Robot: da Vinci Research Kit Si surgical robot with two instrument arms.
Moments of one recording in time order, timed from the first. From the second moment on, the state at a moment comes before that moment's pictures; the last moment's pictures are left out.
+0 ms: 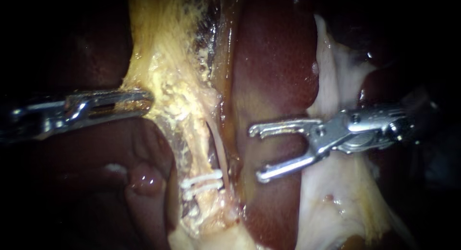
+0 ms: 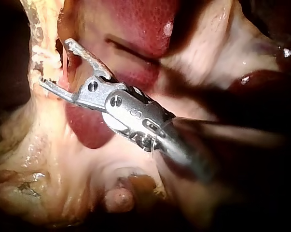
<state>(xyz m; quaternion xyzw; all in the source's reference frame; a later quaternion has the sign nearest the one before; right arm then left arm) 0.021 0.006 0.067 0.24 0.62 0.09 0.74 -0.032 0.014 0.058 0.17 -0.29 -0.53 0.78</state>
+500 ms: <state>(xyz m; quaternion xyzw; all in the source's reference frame) 0.021 0.006 0.067 0.21 0.63 0.05 0.75 -0.036 0.010 0.063 0.19 -0.29 -0.52 0.78</state>
